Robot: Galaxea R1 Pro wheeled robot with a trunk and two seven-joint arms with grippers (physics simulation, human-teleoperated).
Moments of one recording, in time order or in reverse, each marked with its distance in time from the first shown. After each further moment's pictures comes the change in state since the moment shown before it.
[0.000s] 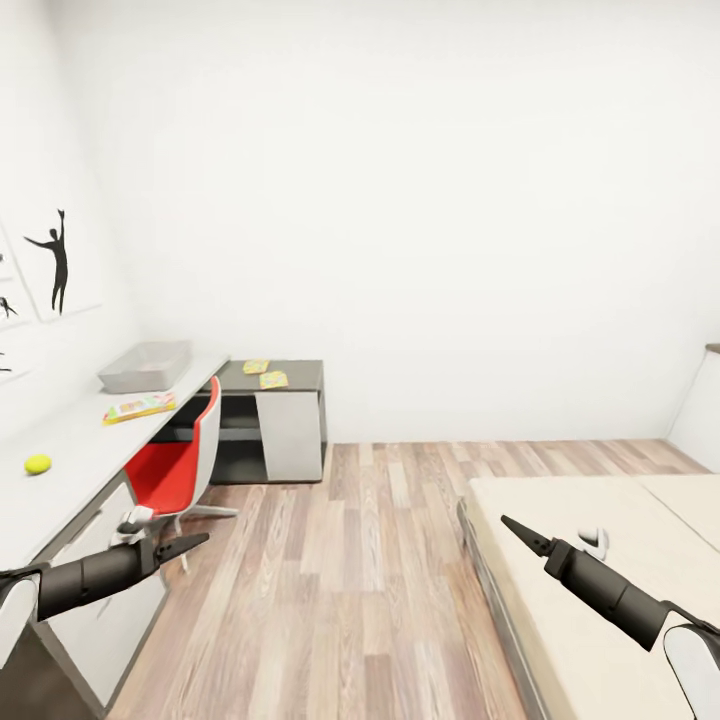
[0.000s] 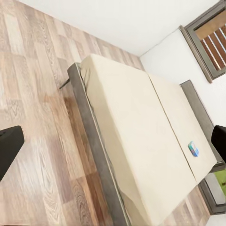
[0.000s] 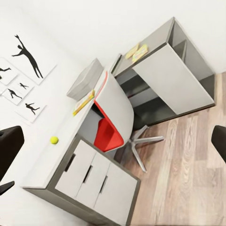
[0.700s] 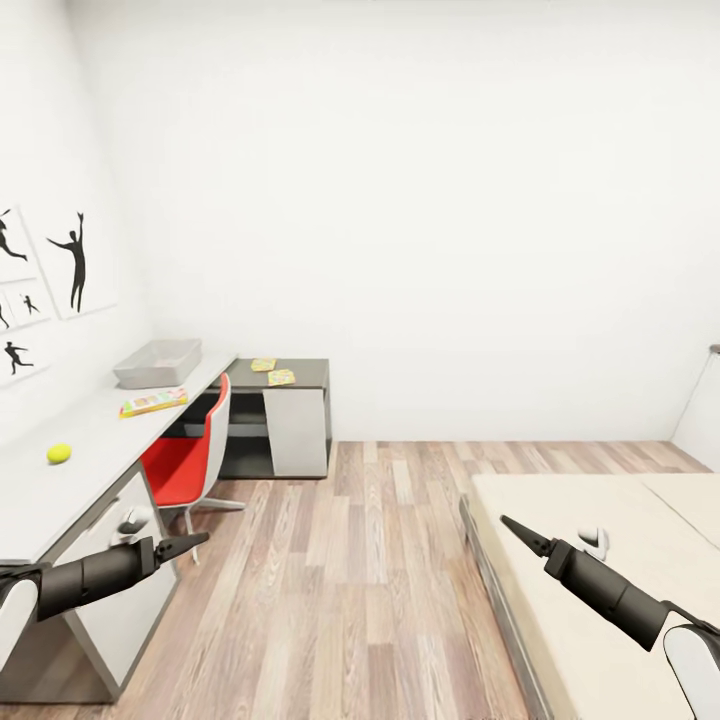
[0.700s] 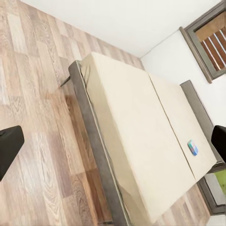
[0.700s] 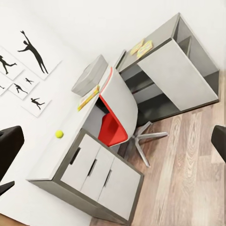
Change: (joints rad) left arm -0.001 0.000 0.000 0.000 0.000 0.000 0.000; right arm 0.000 0.000 0.000 0.001 0.000 -0.001 0.001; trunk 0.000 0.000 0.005
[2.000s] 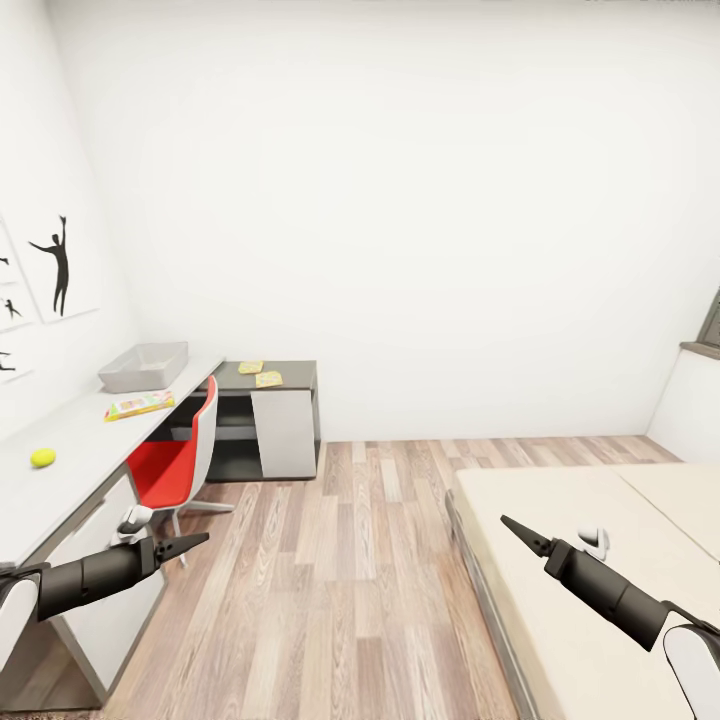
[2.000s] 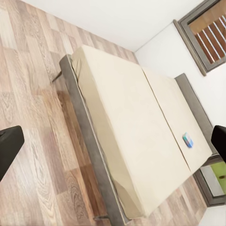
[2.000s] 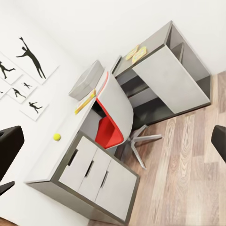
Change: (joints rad) left arm 0.000 0.000 0.000 0.000 0.000 0.000 0.000; right arm 0.000 0.000 0.000 0.000 0.000 0.000 0.000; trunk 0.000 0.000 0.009
